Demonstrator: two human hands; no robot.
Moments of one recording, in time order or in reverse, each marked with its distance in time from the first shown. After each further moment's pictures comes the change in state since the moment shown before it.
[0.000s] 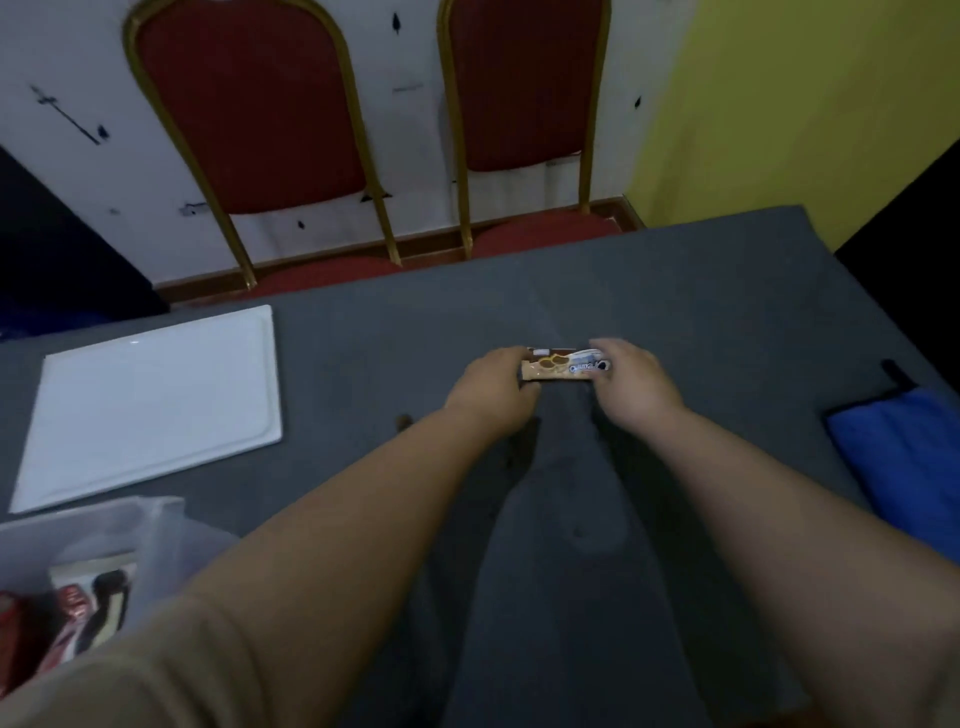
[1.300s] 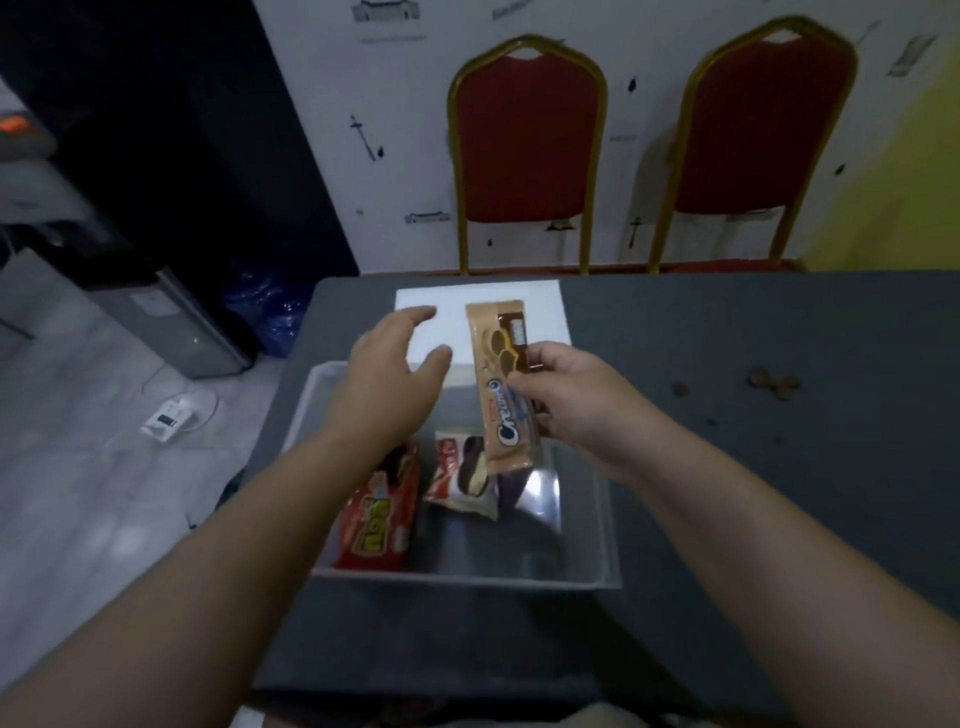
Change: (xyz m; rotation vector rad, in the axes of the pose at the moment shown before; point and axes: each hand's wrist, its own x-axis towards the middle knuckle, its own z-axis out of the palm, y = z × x) left_hand -0.303 -0.231 -0.197 -0.097 0.653 -0.158; right_hand -0.245 -0.347 0.069 0.852 -0.579 -0.179
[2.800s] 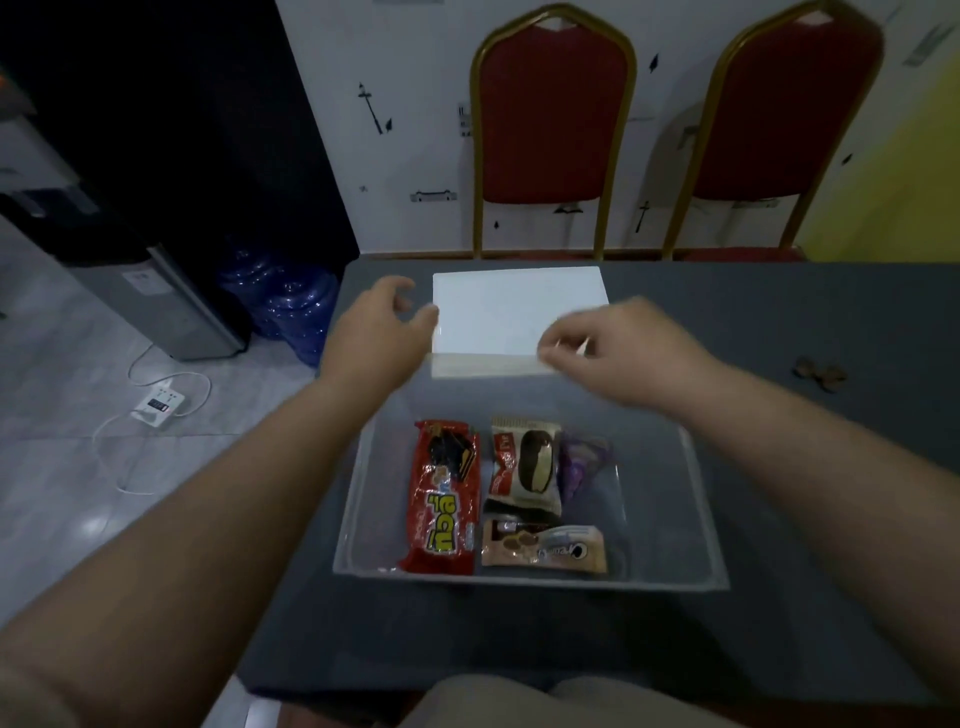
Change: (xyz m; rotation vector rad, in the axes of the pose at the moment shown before) left_hand 0.054 -0.076 -0.040 0.002 0.020 -0.140; right_hand 0.036 -0.033 0.025 -1.101 0.062 -0.317
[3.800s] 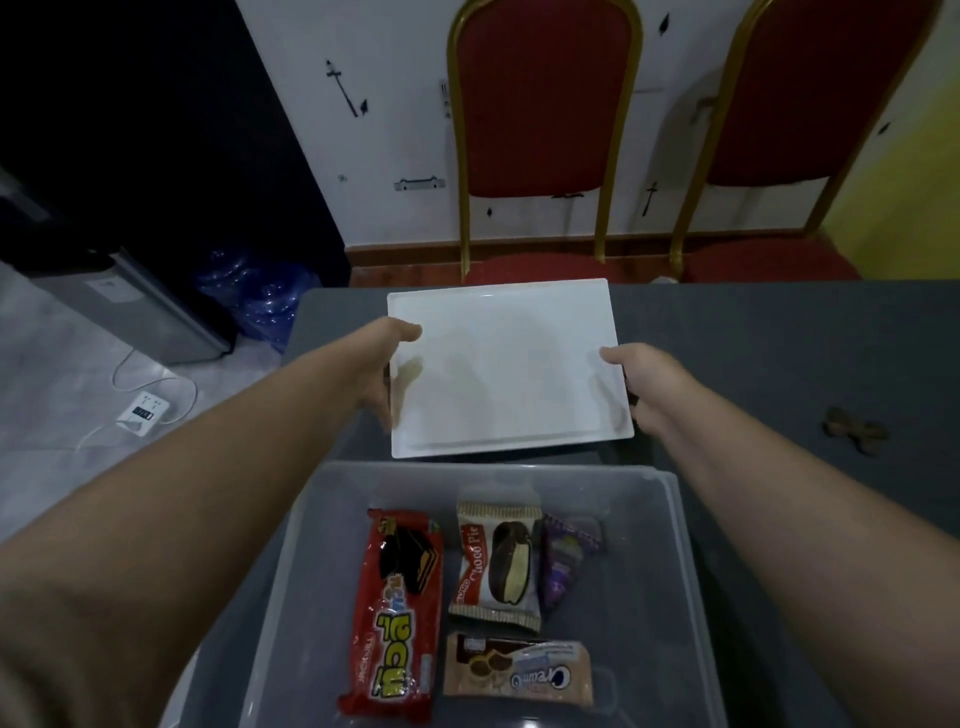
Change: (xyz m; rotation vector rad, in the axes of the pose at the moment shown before) left_hand 0.139 -0.006 0.078 -0.593 -0.513 -0.845; right_hand 0.118 0.149 0.058 1.162 0.119 0.967
